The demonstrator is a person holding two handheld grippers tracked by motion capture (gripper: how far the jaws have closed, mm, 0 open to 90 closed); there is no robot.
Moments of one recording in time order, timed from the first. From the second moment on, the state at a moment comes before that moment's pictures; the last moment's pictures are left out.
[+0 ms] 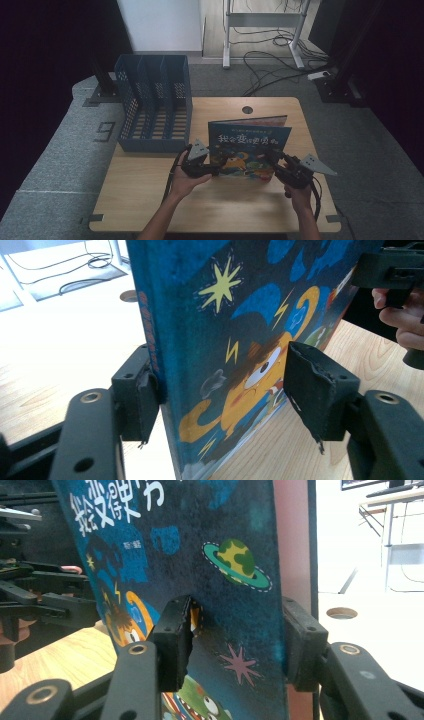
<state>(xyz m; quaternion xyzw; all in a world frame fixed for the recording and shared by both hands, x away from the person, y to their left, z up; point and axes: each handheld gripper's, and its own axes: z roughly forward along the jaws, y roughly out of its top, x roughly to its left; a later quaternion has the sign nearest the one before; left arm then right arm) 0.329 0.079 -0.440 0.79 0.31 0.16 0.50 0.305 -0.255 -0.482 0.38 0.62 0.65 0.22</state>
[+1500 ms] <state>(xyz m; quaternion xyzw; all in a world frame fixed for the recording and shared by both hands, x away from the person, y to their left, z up) 0.318 0.059 -0.428 0.77 0.29 0.18 0.54 0.311 -0.262 -0.488 0.42 0.60 0.64 0.23</state>
